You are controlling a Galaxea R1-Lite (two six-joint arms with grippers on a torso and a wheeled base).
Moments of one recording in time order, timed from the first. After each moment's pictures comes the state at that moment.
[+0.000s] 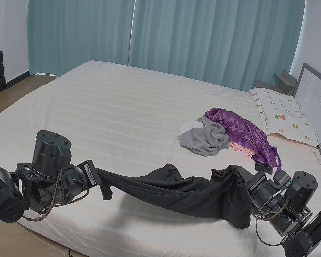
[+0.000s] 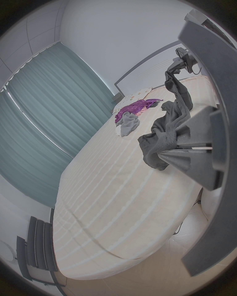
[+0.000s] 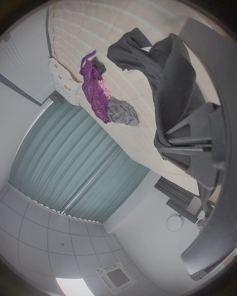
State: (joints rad) left arm -0.51 1.77 -0.50 -0.80 0.18 -0.87; right arm 0.38 1.95 -0.37 -1.47 -0.03 0.83
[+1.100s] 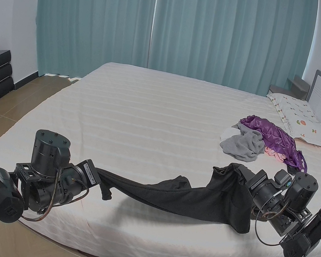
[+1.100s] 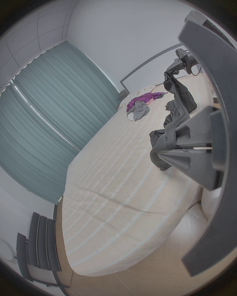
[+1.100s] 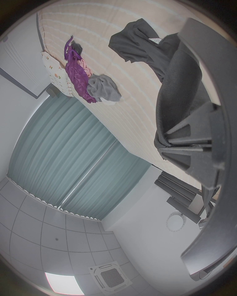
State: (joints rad) left arm -0.51 1.76 -0.50 -0.80 0.18 -0.87; right arm 0.38 1.97 -0.36 -1.53 -0.03 0.83
